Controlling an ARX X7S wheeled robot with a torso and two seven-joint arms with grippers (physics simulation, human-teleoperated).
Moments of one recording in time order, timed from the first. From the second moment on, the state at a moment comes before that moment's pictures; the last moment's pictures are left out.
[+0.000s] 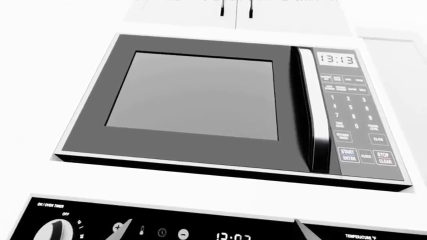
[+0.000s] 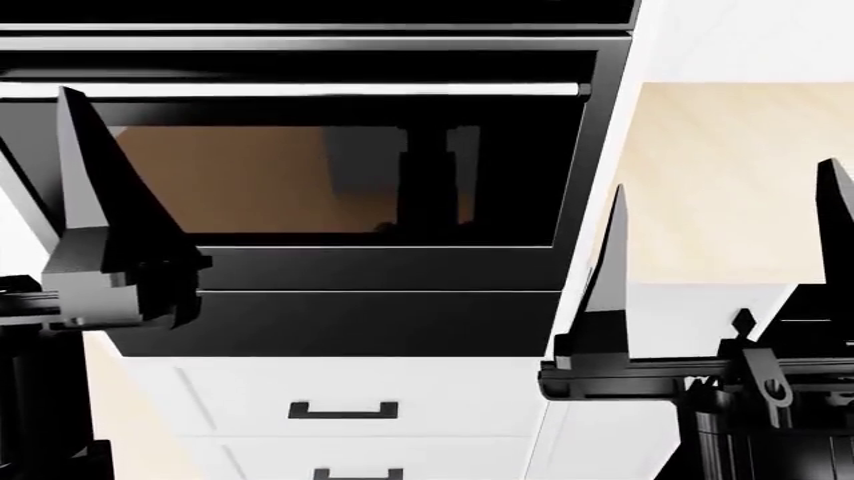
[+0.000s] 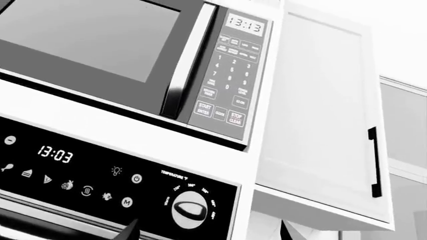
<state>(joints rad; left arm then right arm) -0.21 -0.26 -0.03 0.92 -0.28 -0.16 -0.26 0.05 0.00 -0.09 -1.05 -0.36 0.27 -0.12</state>
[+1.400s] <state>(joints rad) -0.23 -0.30 -0.03 0.93 -0.30 -0.21 -0.35 0.85 0.17 -0.38 -0.83 -1.29 0.88 -0.96</state>
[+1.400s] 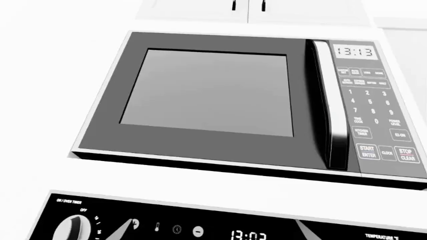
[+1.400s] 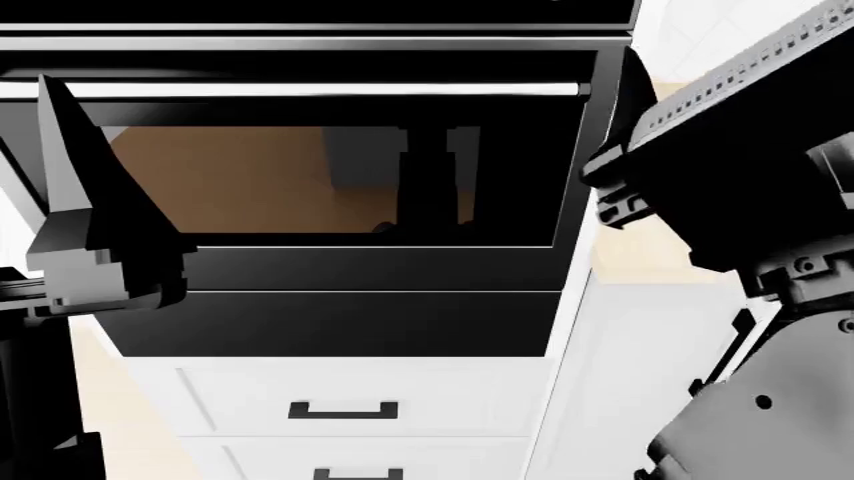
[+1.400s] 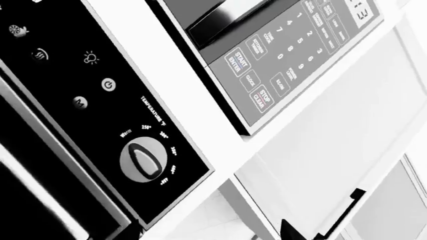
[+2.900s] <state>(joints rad) -0.23 -0.34 0.00 0.92 -0.31 -0.20 -0.39 1.34 0.28 -0.58 -0.38 -1.34 0.67 -1.29</state>
